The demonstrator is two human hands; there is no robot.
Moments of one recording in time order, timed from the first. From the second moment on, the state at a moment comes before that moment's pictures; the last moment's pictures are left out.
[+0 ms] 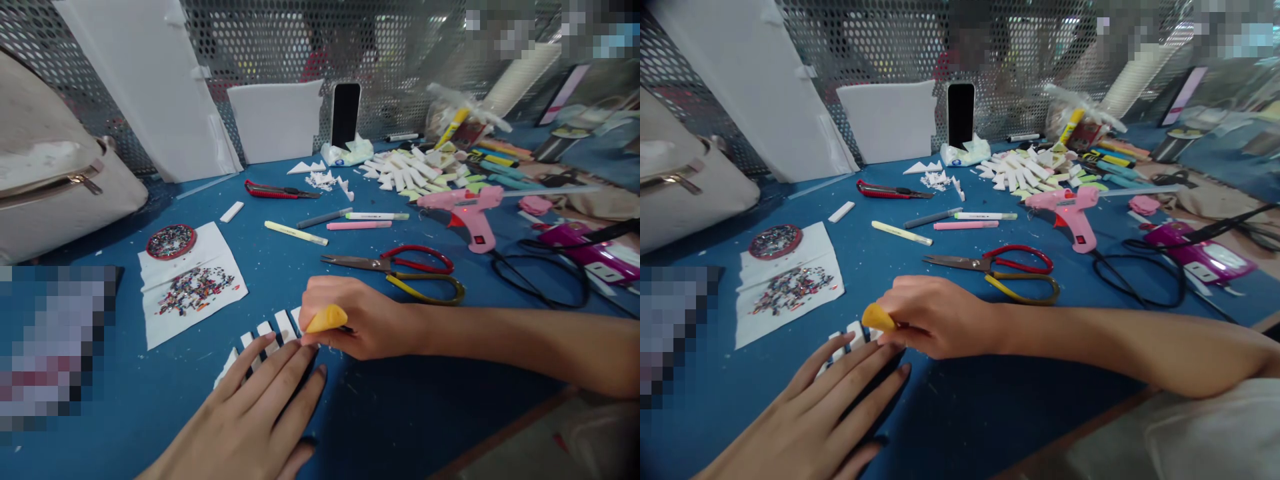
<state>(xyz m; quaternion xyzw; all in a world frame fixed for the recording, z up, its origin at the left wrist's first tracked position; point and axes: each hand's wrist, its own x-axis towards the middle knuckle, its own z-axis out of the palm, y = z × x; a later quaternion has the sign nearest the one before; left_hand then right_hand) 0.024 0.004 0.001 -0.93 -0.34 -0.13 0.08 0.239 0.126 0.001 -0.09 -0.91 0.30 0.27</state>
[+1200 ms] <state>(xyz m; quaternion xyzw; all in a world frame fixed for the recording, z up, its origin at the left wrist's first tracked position) 0.018 0.011 0.013 -0.95 -0.29 -0.08 0.11 0.240 0.129 0.000 -0.12 -0.91 0.30 0.27</state>
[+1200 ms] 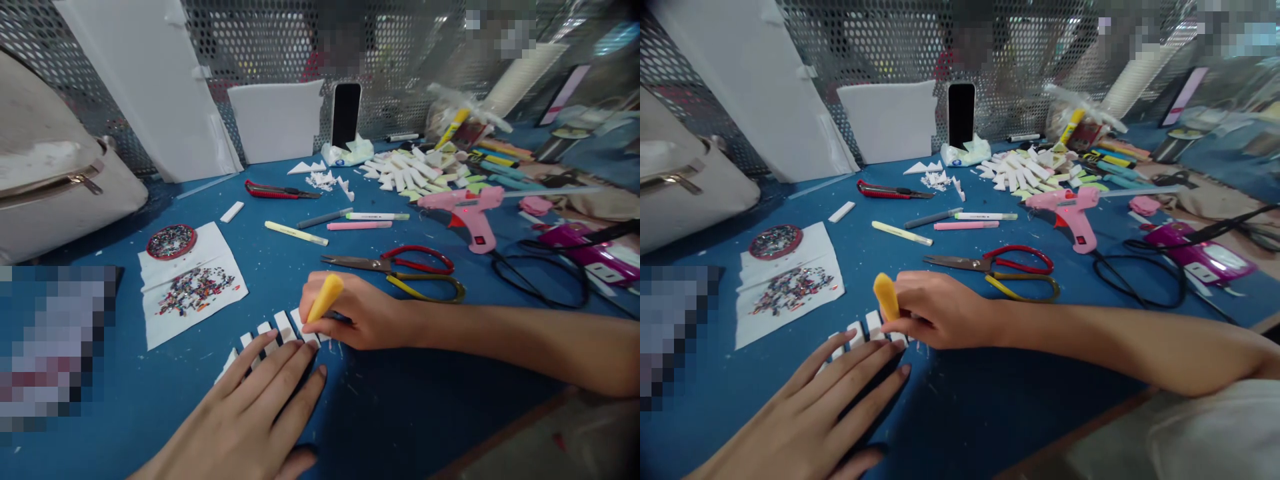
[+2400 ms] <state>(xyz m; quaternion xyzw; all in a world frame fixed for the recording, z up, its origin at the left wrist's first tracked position) 0.019 0.011 0.016 -0.94 -0.30 -0.10 0.11 0.246 0.133 0.014 -0.12 -0.87 0.40 0.25</state>
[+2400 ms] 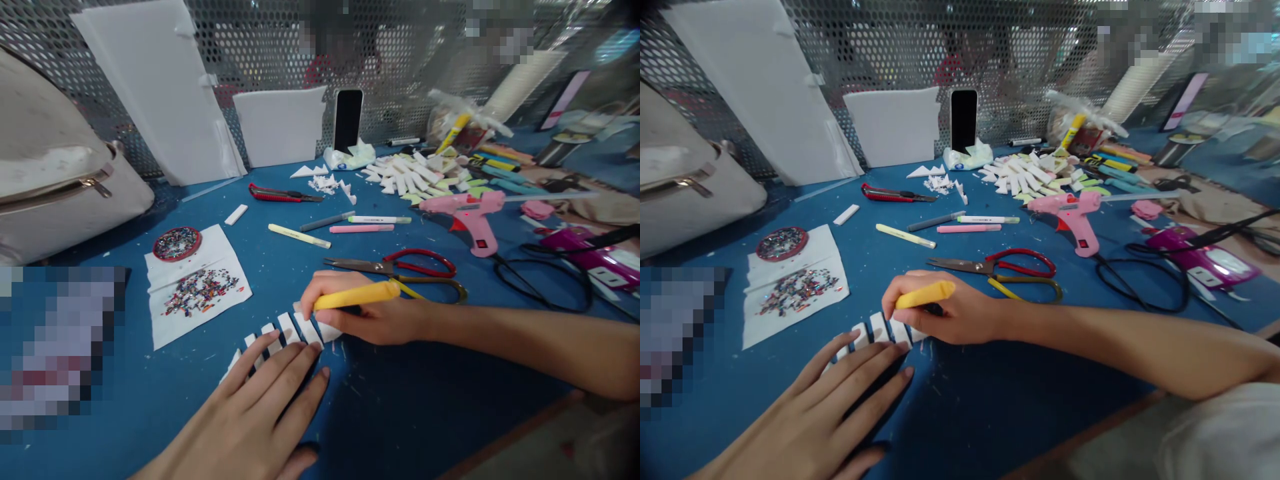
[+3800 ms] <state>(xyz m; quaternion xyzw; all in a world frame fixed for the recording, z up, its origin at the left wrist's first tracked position) 0.019 0.013 0.014 -0.95 -0.29 -0.10 0.10 0.251 0.135 0.008 -0.08 -0.93 0.25 0.25</state>
